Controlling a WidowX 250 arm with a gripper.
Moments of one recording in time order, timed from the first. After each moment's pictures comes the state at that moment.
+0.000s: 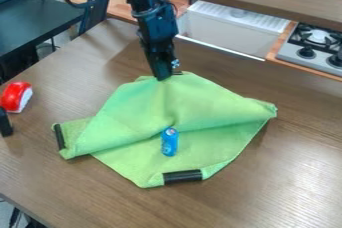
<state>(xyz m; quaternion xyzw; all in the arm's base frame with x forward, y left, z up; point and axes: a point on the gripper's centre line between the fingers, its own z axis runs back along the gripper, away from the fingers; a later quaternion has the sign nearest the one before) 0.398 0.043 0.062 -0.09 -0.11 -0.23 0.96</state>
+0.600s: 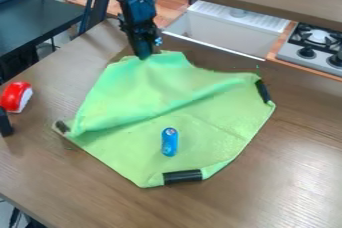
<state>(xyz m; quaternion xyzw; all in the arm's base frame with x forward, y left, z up) 0.438 0.109 0.060 -0.06 -0.12 -0.14 0.98</state>
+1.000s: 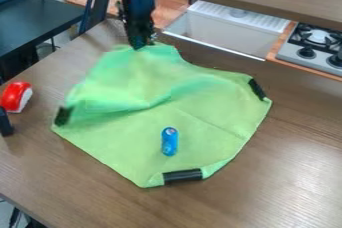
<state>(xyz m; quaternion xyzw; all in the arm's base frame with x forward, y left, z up) 0.456 0.126 0.066 0.02 -0.12 -0.18 0.98</state>
